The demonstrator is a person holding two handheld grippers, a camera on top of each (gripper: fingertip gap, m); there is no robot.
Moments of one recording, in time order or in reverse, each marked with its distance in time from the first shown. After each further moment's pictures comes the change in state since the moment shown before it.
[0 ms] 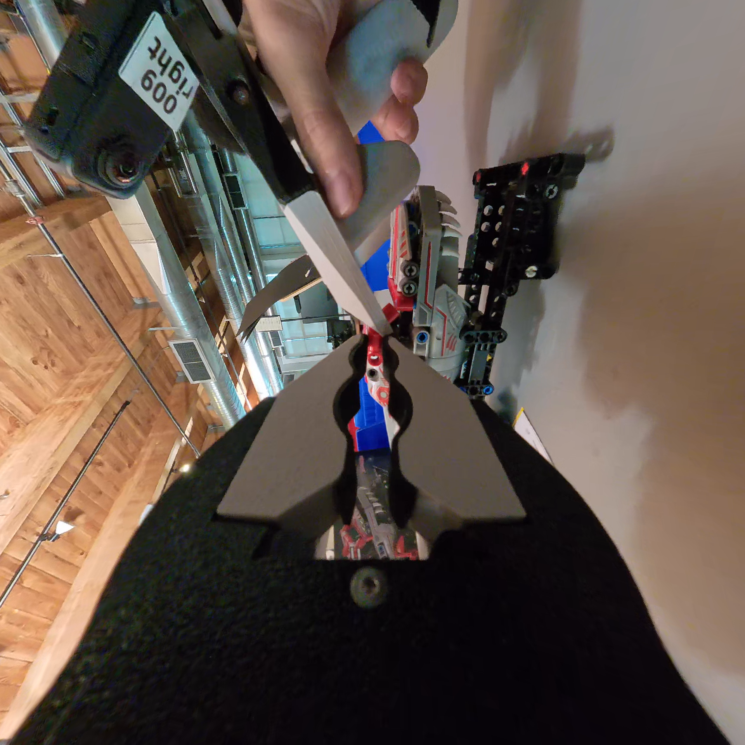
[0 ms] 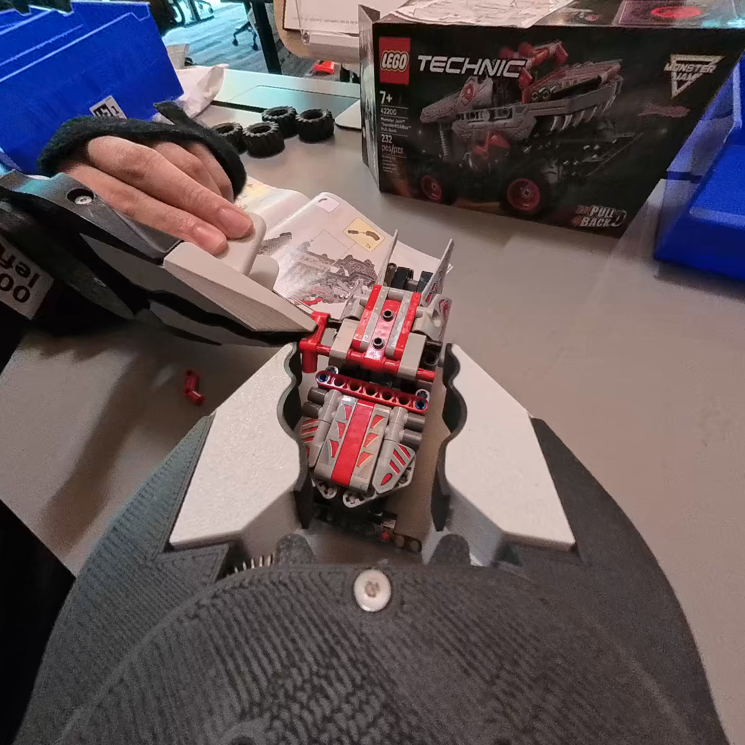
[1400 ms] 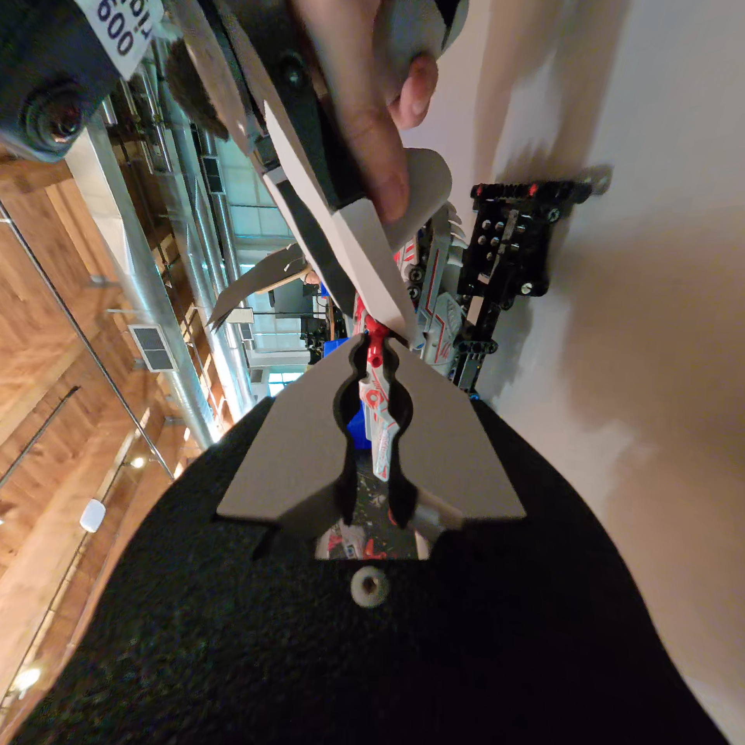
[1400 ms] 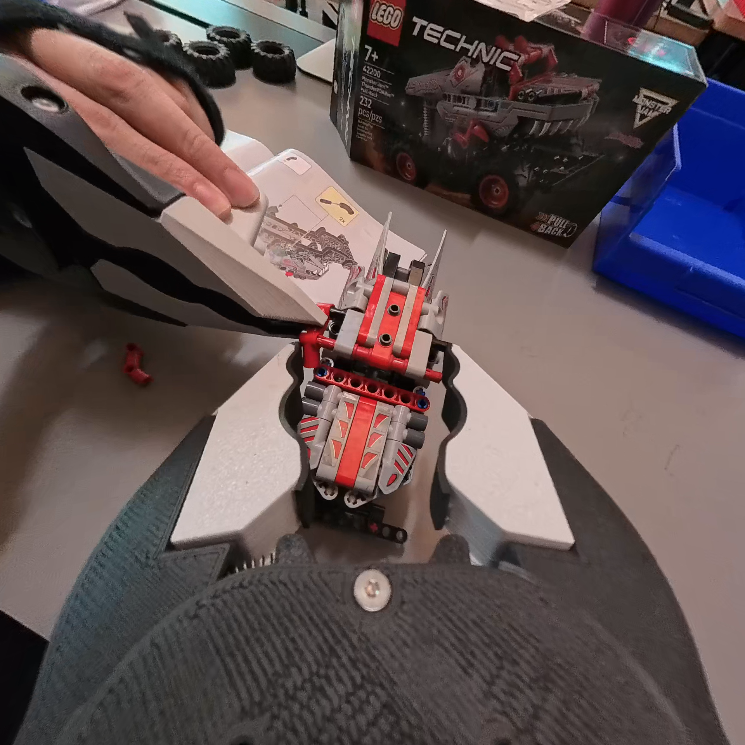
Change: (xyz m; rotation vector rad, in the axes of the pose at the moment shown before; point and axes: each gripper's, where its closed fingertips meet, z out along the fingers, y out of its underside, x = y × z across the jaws) left arm 0.004 -0.005 0.003 0.005 0.040 -0.101; right arm -0.001 0.007 0.006 -0.084 0.158 -0.173
